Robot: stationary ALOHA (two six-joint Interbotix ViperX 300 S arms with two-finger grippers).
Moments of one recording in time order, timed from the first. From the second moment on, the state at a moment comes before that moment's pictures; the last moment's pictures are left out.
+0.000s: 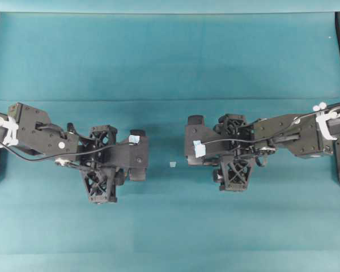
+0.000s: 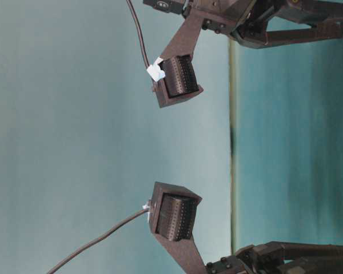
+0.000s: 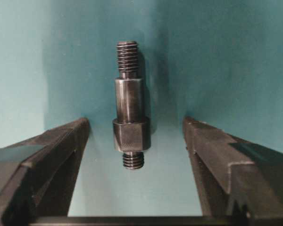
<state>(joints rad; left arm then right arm) -0.07 0.11 0.68 0.02 0.38 -0.09 -0.01 0.12 0.67 0.00 0.47 0.03</state>
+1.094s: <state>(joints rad) -0.07 0.10 0.69 0.02 0.39 -0.09 -0.01 0.13 0.65 0.00 0.52 0.03</state>
